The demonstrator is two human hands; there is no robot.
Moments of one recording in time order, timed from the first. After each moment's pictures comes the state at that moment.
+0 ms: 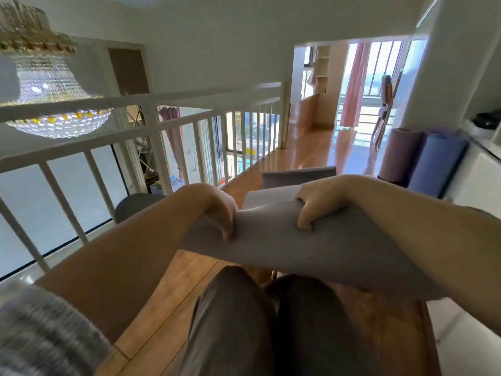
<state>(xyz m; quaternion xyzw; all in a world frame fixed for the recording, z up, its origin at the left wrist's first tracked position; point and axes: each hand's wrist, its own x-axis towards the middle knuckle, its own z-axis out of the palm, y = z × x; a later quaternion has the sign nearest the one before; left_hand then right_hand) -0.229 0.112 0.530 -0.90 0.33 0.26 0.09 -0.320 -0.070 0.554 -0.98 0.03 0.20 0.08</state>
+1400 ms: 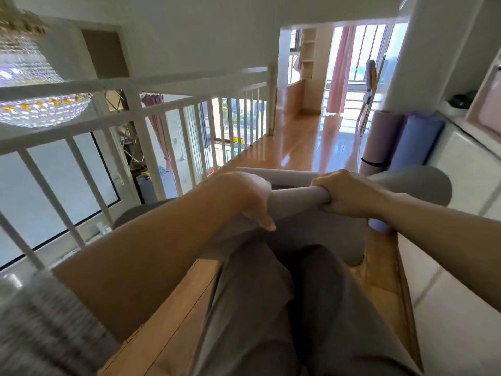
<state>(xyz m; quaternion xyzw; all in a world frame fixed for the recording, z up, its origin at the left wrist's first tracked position) -0.308 0.077 0.531 -0.90 0.41 0.09 0.12 -0.378 -0.121 0.494 -0.99 -0.06 -0.12 0.02</state>
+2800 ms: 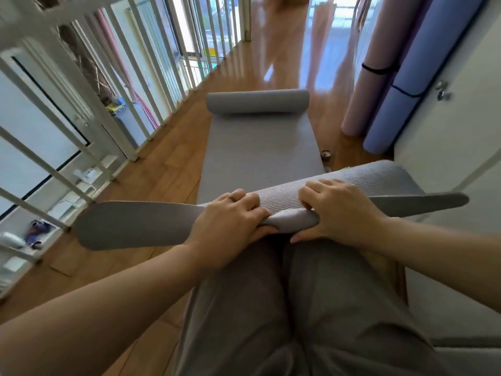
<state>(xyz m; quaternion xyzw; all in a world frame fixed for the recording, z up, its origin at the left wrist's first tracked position) -0.270 0.067 0.363 -0.79 0.59 -0.14 -0.08 -0.374 -0.142 0.353 -0.98 -0.08 -0.18 0.03</state>
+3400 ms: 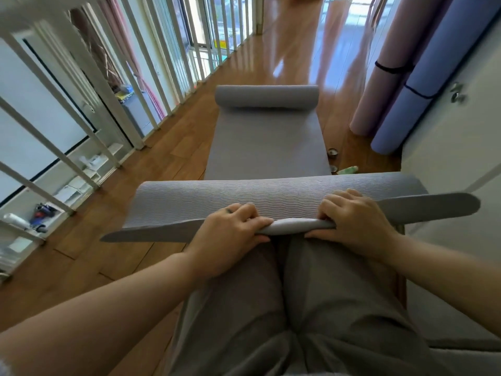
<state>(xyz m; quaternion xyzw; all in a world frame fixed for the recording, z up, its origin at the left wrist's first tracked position) -0.281 0.089 0.331 -0.79 0.58 -0.14 -0.13 -0.394 -0.154 0.317 -0.96 -0.11 -0.24 0.07</state>
